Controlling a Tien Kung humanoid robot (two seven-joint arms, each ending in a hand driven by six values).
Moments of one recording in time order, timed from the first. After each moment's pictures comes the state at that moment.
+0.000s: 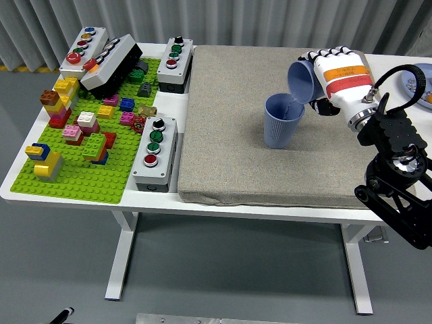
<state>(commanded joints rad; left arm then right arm) -0.13 0.13 -1.06 -0.18 1.03 -0.16 0.10 0.78 -0.31 0.66 1.28 -2.21 -0.26 -0.39</state>
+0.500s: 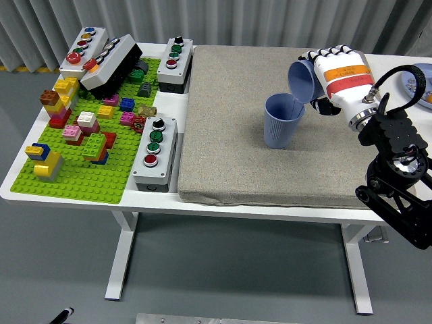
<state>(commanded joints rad) -0.13 0.13 -1.06 -0.18 1.03 -0.16 0.10 0.78 -0.31 0.65 1.28 -2.22 -0.28 -0.39</state>
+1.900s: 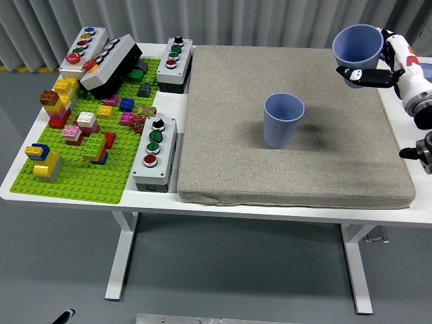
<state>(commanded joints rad) -0.12 0.12 -1.06 -0.18 1.03 -0.17 0.10 0.67 -0.25 1.20 1.10 -1.23 -0.16 -0.12</state>
